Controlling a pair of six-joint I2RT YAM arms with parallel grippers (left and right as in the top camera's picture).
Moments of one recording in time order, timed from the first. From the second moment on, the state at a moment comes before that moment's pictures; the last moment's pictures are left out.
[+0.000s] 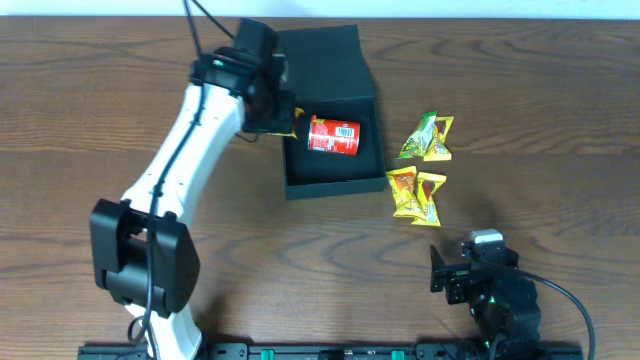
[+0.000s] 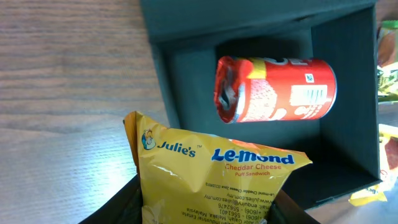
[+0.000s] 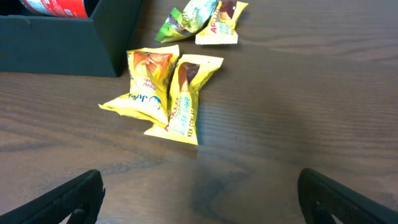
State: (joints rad) left arm -0.34 1.91 1.71 -1.03 0.16 -0.25; right arm 0.19 0.01 0.17 -0.71 0.06 0.02
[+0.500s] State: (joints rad) left arm -0.50 1.92 1.71 -1.09 -0.10 -0.65; right arm 0.19 0.01 0.17 -0.71 0.06 0.02
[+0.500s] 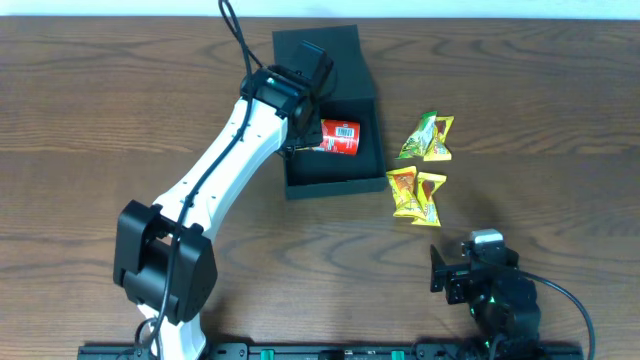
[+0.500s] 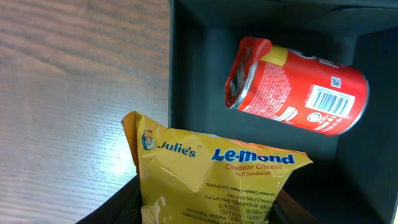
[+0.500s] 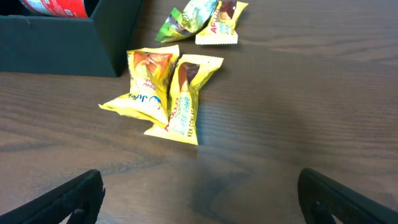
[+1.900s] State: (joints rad) left arm -0.57 2.04 1.70 -1.11 -0.04 -0.81; right arm 0.19 0.01 0.17 -0.71 0.06 0.02
